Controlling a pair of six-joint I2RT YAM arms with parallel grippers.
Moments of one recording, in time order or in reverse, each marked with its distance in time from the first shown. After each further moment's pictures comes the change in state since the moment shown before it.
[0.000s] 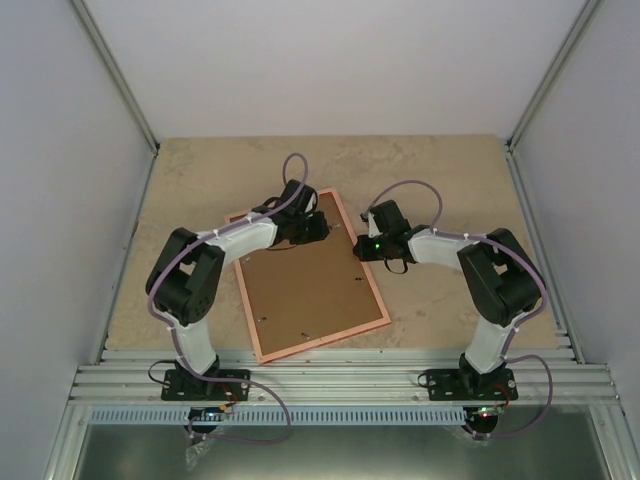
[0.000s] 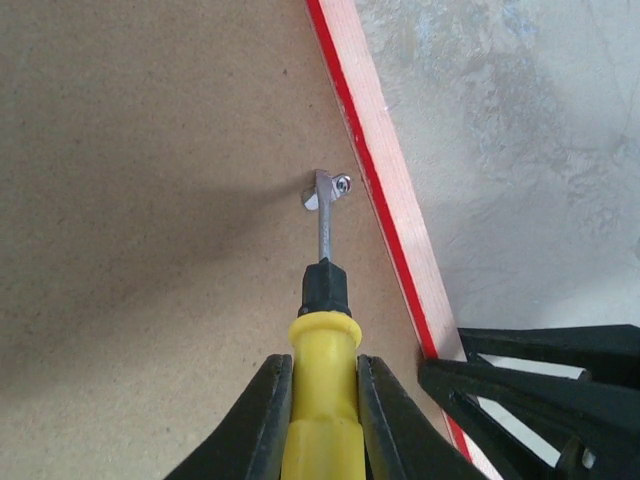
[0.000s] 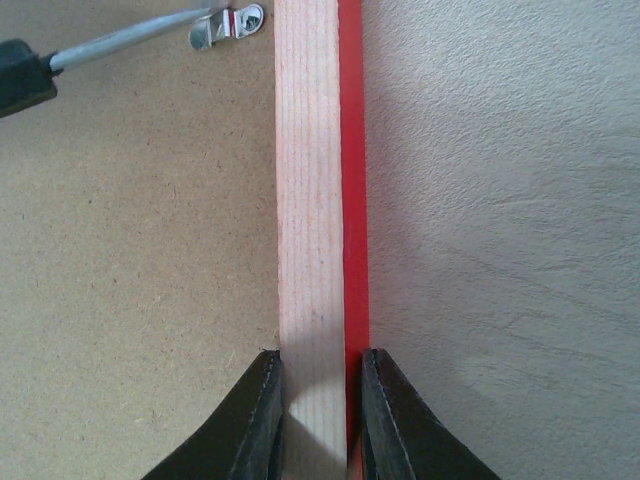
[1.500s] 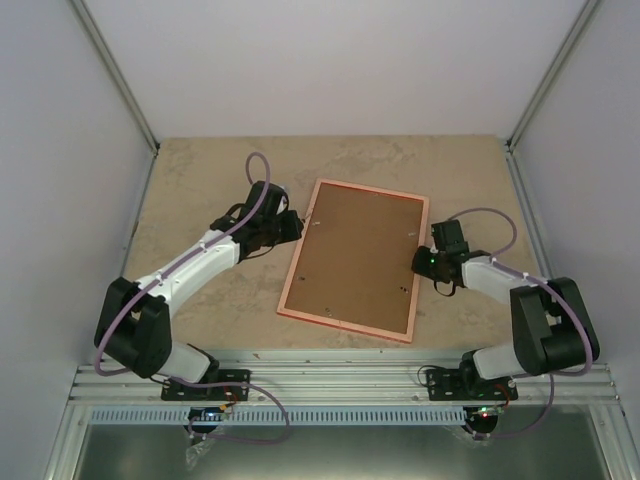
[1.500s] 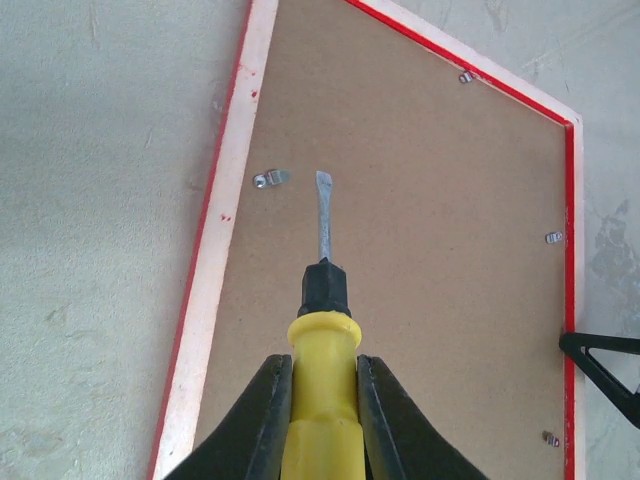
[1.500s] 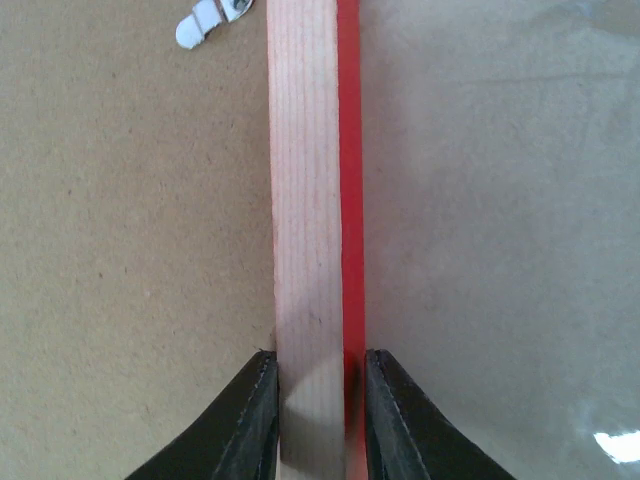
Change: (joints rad) left arm 0.042 -0.391 -0.161 -0.128 -0.118 0.022; right arm -0.293 -0.357 -0.340 -0.076 0.122 0.171
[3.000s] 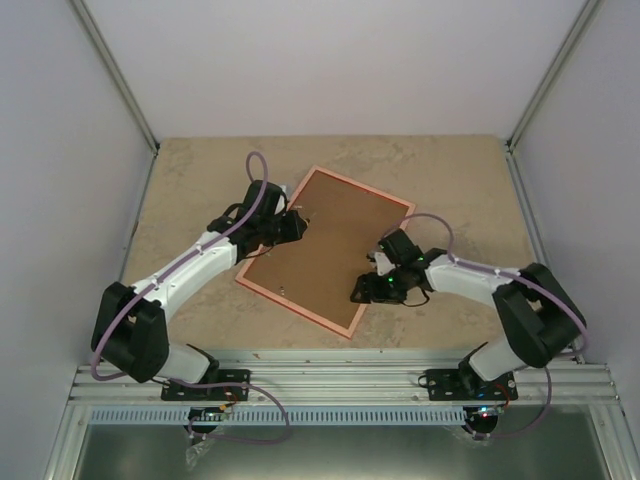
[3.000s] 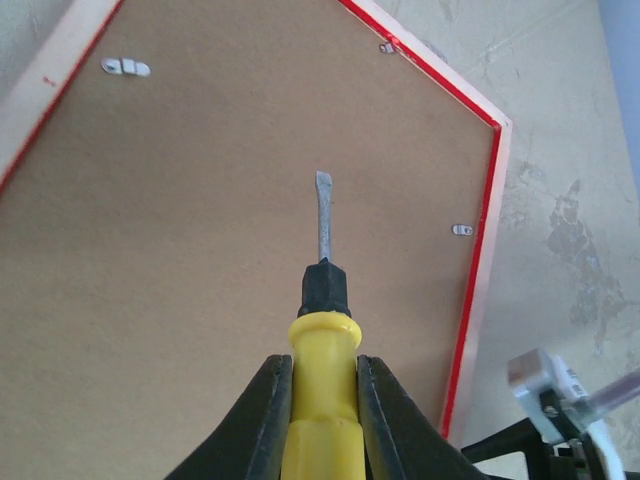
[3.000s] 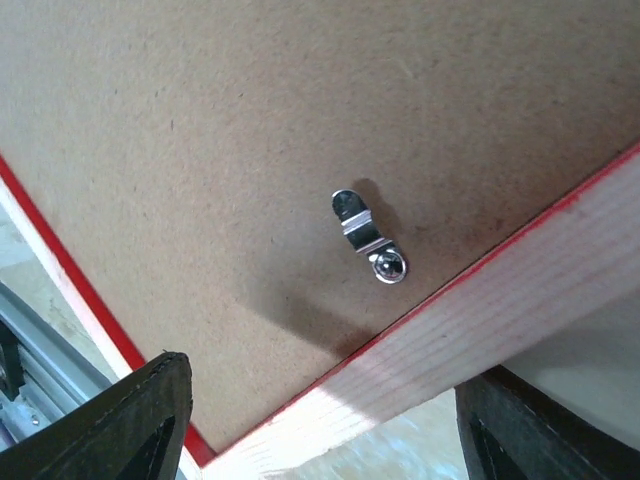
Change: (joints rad) left arm 0.002 -0.025 0.001 0.004 0.070 0.019; right arm 0.362 0.042 0.082 -0.193 -0.370 -0.058
